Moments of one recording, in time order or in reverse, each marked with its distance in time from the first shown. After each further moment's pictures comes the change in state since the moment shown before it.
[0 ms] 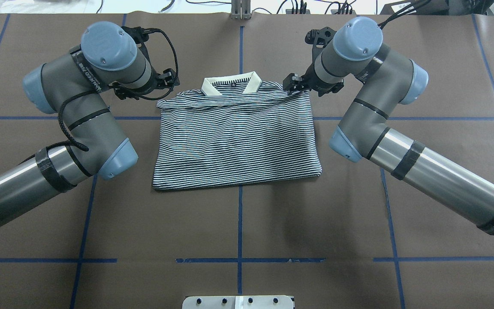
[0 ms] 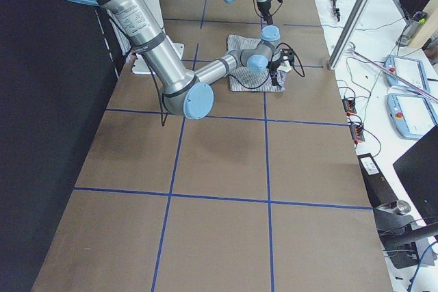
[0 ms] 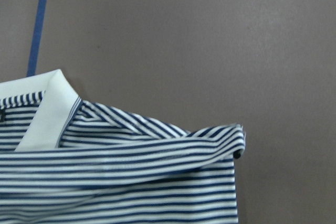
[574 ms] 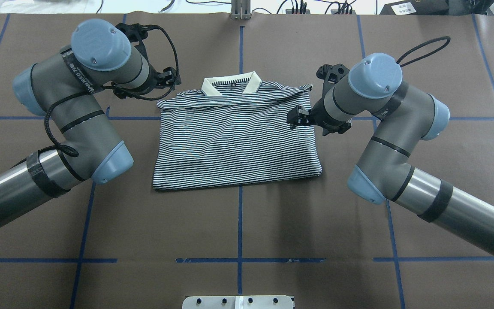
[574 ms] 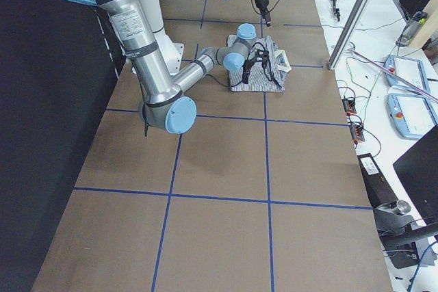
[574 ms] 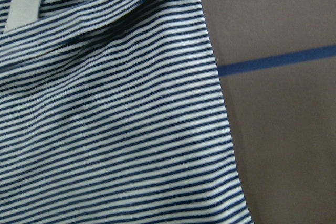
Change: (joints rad) left arm 0.004 0.023 -0.061 0.004 -0.008 0.000; right arm -0.119 -0.161 0.323 -0.204 -0.003 0.241
